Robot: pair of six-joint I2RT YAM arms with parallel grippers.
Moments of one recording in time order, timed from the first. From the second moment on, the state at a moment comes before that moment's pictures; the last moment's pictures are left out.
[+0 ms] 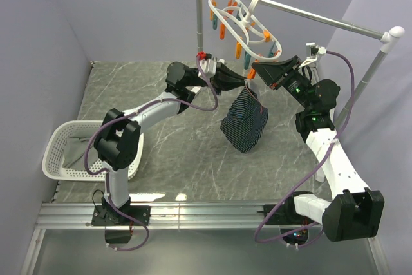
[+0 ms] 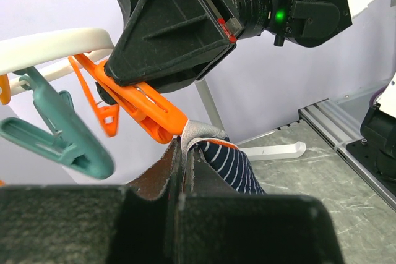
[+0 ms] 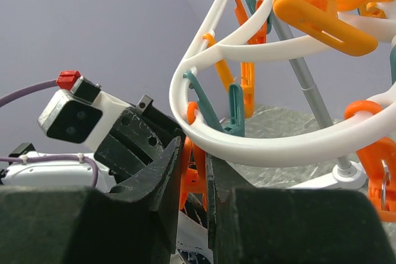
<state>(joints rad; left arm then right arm) -0.63 1.93 1.51 1.11 1.09 -0.25 0.09 1.13 0.94 0.62 -0.68 0.83</state>
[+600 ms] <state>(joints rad) -0.62 1.93 1.51 1.12 1.09 -0.26 0.09 1.15 0.94 0.64 -0.68 0.88</state>
